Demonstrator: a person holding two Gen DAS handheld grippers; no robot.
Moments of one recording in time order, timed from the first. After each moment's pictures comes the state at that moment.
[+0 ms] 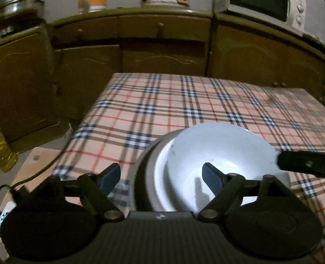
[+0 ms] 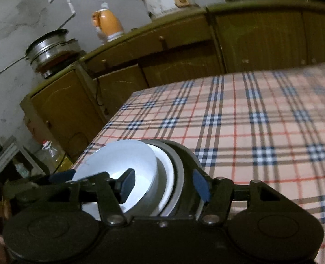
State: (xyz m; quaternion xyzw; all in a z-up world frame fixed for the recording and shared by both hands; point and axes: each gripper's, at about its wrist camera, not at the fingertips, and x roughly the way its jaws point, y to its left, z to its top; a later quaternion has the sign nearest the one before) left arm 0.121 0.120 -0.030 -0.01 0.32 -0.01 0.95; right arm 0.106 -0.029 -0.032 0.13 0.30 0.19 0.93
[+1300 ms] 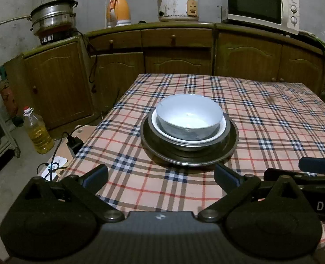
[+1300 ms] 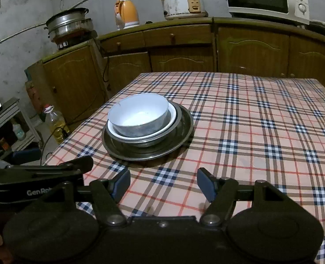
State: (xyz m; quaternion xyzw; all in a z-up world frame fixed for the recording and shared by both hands) left arm -0.041 0.061 0.006 0.02 0.31 0.07 0.95; right arm -0.057 -0.043 -0.011 0.04 0.31 0.17 0.94
